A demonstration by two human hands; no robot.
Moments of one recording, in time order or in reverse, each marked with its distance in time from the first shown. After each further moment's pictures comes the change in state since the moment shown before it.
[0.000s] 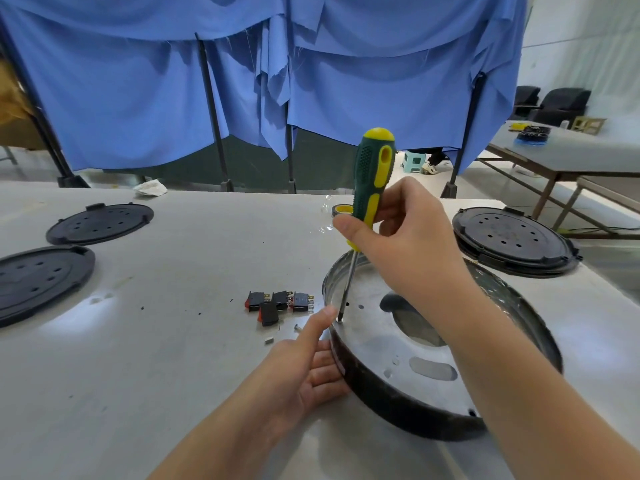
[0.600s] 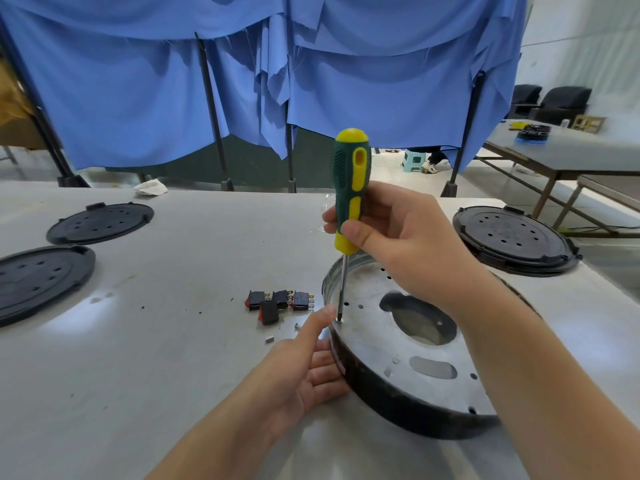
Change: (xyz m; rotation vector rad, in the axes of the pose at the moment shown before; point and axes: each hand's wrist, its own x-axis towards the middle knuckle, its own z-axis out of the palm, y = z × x) left_hand -0.002 0.001 -0.001 -0.019 -0.014 -0.018; right_hand 0.006 -0.002 -0.009 0.281 -0.382 -0.076
